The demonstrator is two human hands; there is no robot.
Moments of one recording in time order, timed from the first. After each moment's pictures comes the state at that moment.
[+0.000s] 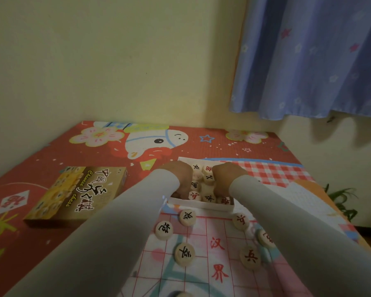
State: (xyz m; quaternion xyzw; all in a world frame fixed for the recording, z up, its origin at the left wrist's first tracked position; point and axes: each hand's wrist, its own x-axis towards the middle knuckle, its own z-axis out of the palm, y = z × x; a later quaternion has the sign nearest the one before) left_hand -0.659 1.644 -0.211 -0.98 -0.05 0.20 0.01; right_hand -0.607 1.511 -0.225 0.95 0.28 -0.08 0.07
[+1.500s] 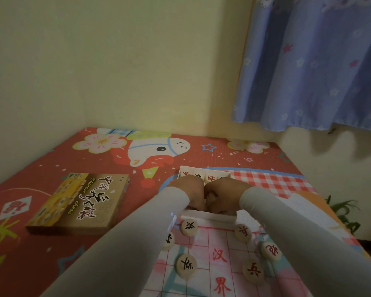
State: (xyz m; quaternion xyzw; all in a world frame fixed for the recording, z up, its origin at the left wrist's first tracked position) left_hand -0.662 1.627 -0.227 -0.98 -0.04 0.13 -0.11; right_hand -0.622 1.505 -0.213 0.91 0.38 -0.17 -0.02
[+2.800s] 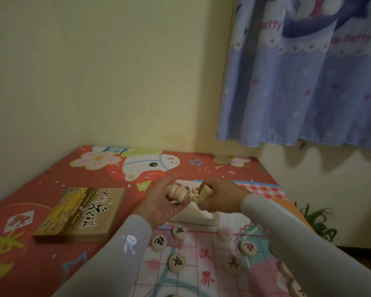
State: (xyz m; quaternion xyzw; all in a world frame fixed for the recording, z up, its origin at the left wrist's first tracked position) left_hand -0.713 1.644 -0.223 -0.36 -0.18 0.02 -0.92; right_hand -0.670 1.469 -0.163 0.91 0.30 -0.16 -0.25
